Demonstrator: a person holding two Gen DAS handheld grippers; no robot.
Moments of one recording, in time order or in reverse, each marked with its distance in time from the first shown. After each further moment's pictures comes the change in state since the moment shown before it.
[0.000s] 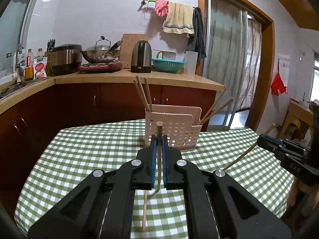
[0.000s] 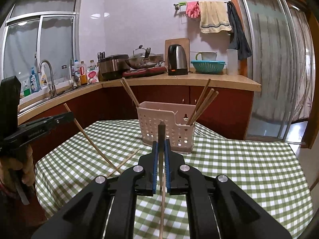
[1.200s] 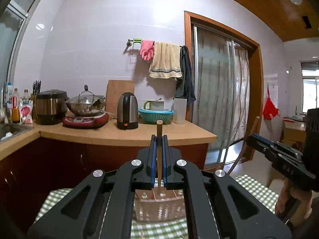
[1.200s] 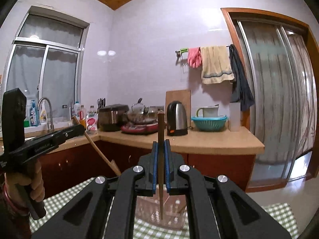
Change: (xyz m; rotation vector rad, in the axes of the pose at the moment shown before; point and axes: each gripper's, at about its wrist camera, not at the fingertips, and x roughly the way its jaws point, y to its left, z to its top) left arm 0.030 -0.023 0.142 0.064 -0.285 -0.066; right arm 0.019 -0.029 0.139 -0.027 -0.338 0.017
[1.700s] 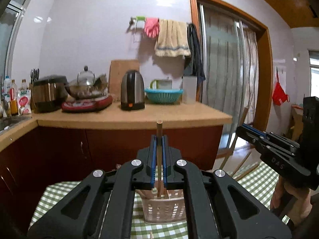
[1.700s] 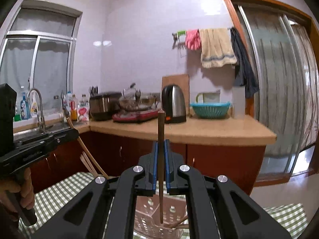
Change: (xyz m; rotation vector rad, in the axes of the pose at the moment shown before) left arm 0.077 0.020 -0.047 0.016 0.145 0.035; right arm 0.089 -0.014 -0.057 0.011 0.115 -0.008
